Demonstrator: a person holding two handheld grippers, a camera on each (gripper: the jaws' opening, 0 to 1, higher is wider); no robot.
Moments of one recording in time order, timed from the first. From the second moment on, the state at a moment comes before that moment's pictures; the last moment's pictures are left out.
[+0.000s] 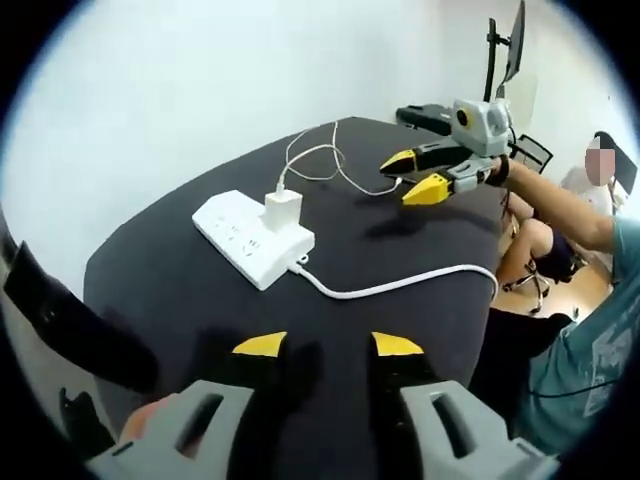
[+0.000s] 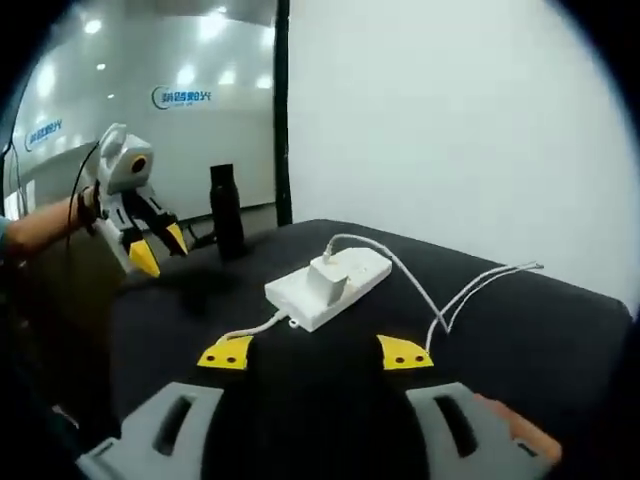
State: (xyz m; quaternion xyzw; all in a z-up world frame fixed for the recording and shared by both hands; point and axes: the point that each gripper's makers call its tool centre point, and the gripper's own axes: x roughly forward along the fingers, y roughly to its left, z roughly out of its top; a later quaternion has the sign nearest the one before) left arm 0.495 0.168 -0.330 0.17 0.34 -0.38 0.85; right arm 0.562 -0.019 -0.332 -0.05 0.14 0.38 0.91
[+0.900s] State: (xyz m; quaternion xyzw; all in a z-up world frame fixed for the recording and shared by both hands) left arm 0.501 0.189 -0.348 0.13 0.32 -0.43 0.83; right arm 0.634 0.065 -0.390 0.00 0.14 0.32 0.94
